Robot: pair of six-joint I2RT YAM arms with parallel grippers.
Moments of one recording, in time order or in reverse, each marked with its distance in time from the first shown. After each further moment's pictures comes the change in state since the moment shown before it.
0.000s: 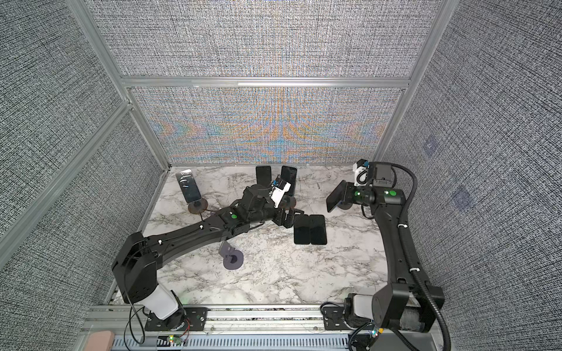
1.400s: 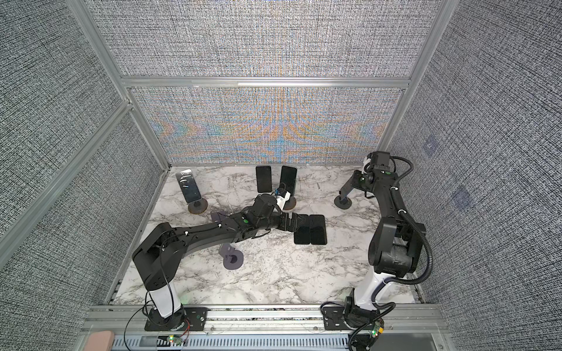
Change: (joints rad) left arm 0.000 0.171 -0.057 0.121 0.004 -0.305; right arm -0.152 0.497 0.232 0.222 0.111 0.039
